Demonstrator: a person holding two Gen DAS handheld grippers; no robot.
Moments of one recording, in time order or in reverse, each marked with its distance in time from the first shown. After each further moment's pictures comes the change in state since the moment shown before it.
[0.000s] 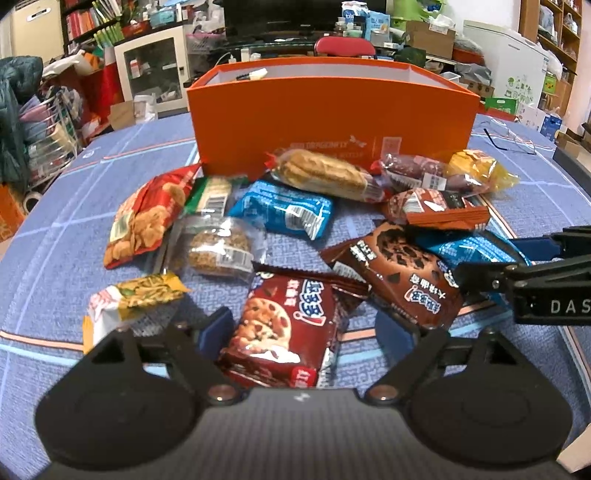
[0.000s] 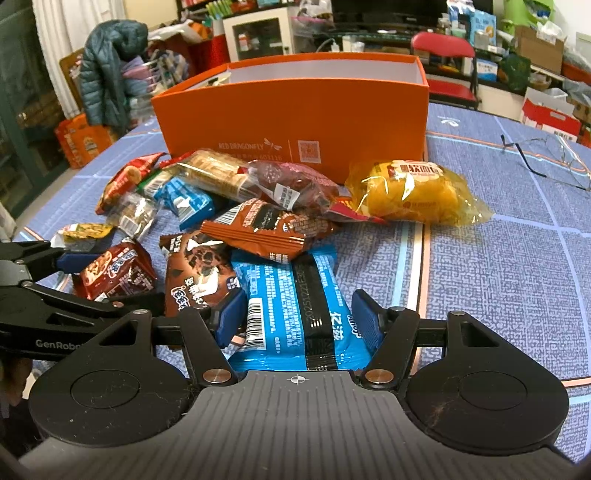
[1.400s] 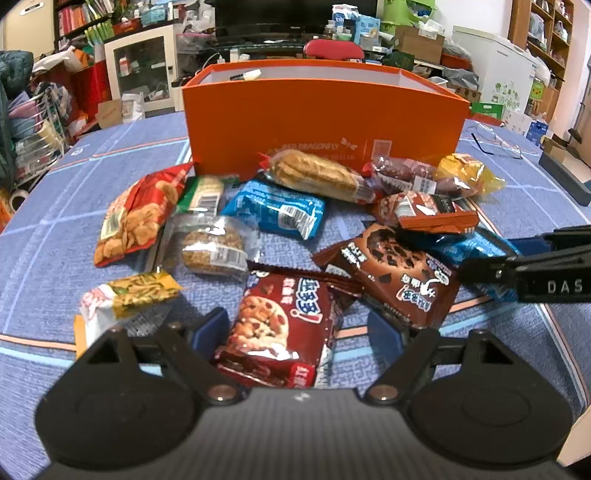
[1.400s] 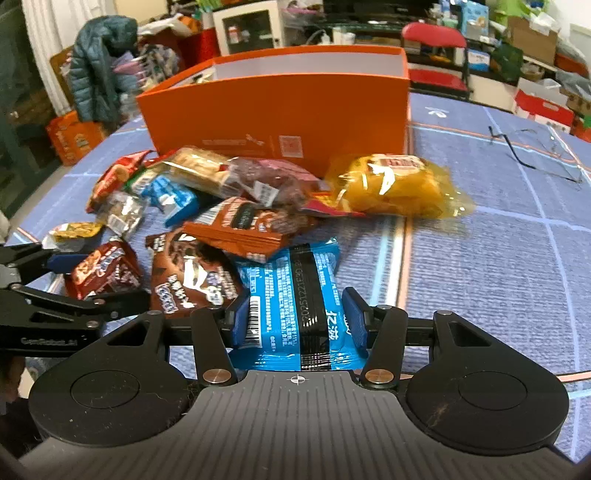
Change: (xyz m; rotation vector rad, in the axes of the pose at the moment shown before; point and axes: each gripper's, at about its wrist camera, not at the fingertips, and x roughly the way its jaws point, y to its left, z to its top) left arm -0.003 0.007 -0.002 -0.005 -0.007 -0.056; right arm -0.001 -0.011 0.003 0.021 0.036 -0.035
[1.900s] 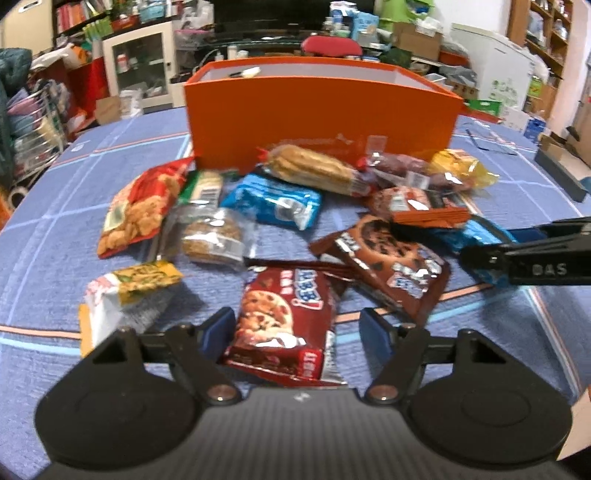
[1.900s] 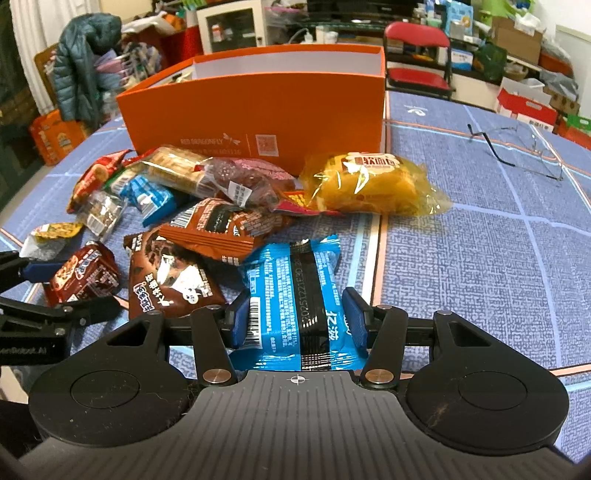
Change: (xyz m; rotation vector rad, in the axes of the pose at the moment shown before) left arm -0.009 -0.001 -0.004 0.001 0.011 -0.021; right arm 0.000 -0.004 0.000 0.004 0.004 -0.055
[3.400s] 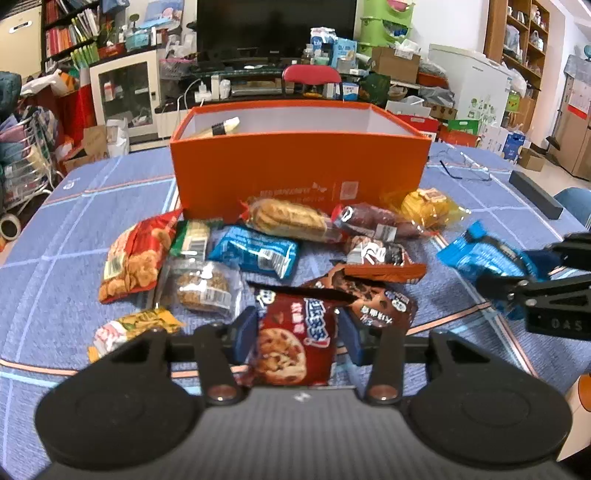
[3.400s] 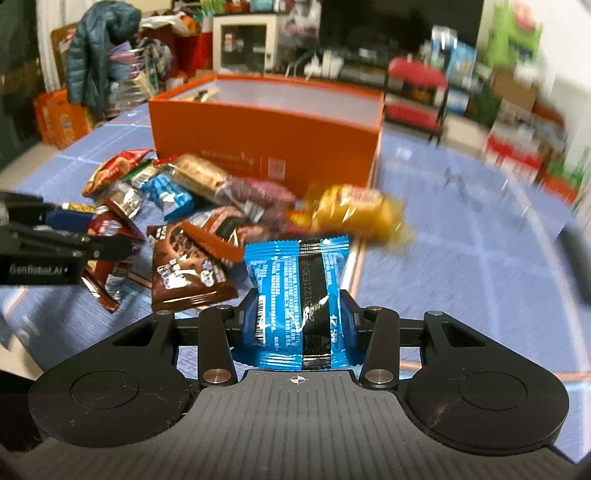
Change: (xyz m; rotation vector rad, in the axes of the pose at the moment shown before) left arm -0.028 -0.007 0.019 0.034 -0.090 -0.038; right arm -0.064 0.023 -0.010 -0.154 -0.084 -0.106
